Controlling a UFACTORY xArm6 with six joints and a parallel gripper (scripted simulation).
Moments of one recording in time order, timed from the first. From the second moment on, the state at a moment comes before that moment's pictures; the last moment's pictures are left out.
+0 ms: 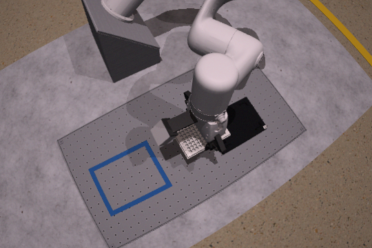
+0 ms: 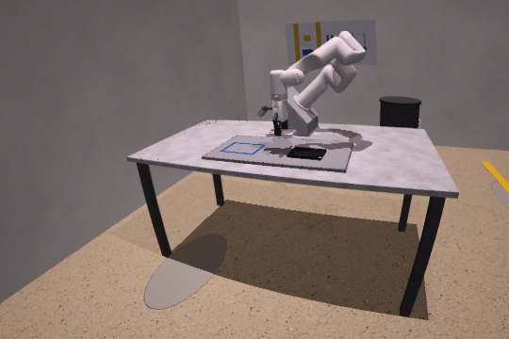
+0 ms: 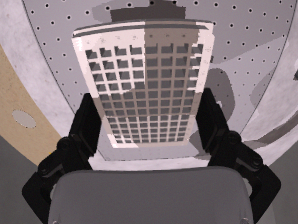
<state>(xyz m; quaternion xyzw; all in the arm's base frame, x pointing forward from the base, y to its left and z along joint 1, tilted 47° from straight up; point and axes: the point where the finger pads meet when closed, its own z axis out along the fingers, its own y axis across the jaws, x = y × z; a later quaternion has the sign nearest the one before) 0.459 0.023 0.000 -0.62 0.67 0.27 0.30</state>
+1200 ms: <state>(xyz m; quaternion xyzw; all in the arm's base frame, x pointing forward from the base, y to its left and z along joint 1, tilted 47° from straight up) 0.452 -0.044 -0.078 -0.62 0.67 0.27 0.30</state>
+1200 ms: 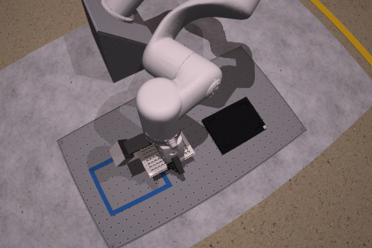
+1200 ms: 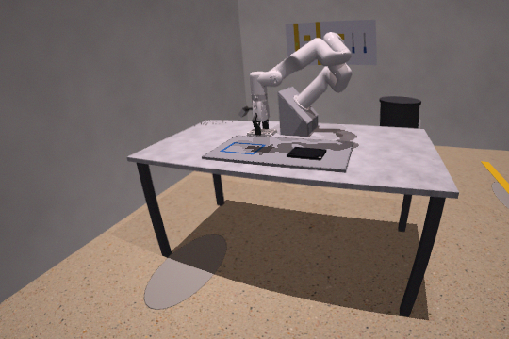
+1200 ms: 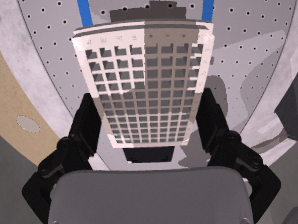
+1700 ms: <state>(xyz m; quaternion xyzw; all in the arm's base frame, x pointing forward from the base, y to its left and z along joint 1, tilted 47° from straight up) 0.448 -0.074 -0.113 -0.62 0.67 0.27 0.30</state>
